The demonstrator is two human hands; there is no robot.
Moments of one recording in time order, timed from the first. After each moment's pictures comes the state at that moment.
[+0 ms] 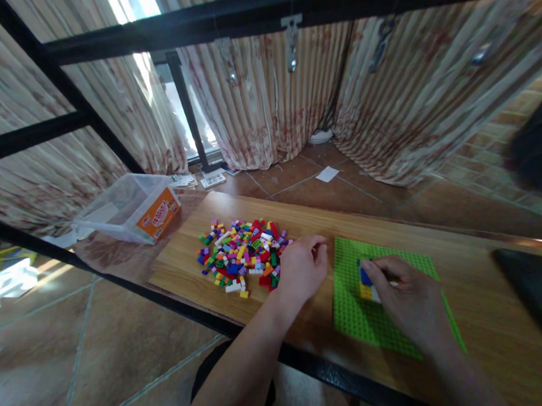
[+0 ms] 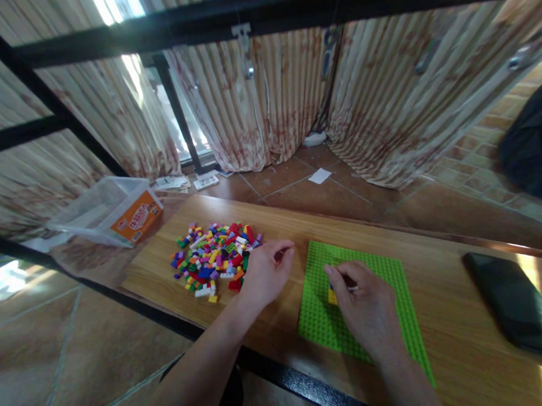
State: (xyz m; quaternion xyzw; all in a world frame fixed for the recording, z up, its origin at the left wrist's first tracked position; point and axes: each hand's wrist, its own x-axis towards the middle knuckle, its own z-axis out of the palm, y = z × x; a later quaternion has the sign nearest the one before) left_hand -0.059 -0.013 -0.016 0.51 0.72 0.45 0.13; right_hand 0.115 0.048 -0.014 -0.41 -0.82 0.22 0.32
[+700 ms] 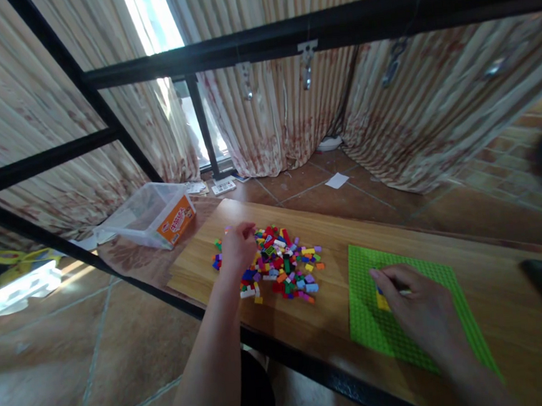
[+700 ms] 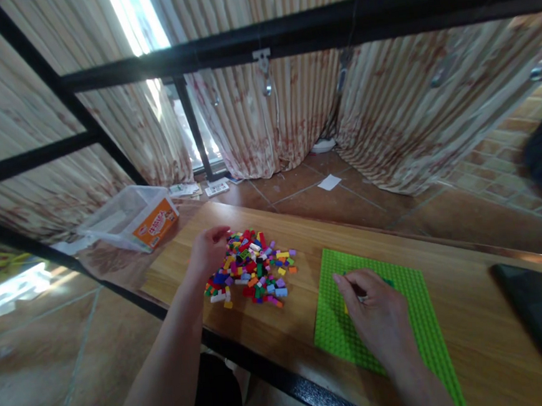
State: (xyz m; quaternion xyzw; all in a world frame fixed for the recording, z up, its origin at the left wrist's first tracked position) left_hand -0.198 -0.055 -0.009 0.35 0.85 0.39 0.03; right_hand 0.110 0.047 -0.024 -0.40 -0.84 0.21 0.31
